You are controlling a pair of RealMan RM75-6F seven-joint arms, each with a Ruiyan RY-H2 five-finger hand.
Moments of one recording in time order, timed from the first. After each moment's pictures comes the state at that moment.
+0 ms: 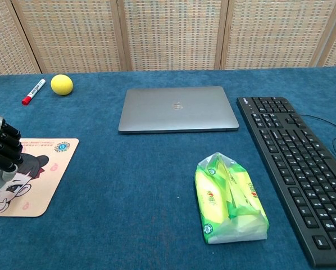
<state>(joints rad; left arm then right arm) -0.73 -1.60 0.47 -0.05 2.25 1.66 -0.61 0.06 -1.21 0.17 -1.53 -1.29 1.53 -0.30</state>
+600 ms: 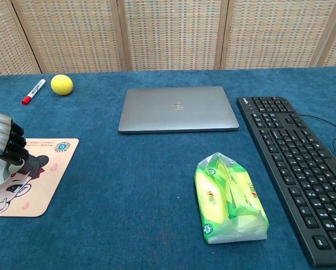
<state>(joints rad) -0.75 -1.62 0.50 -0.05 2.21 1.49 -0.59 0.07 -1.23 0.18 -1.49 -1.24 1.49 -0.33</state>
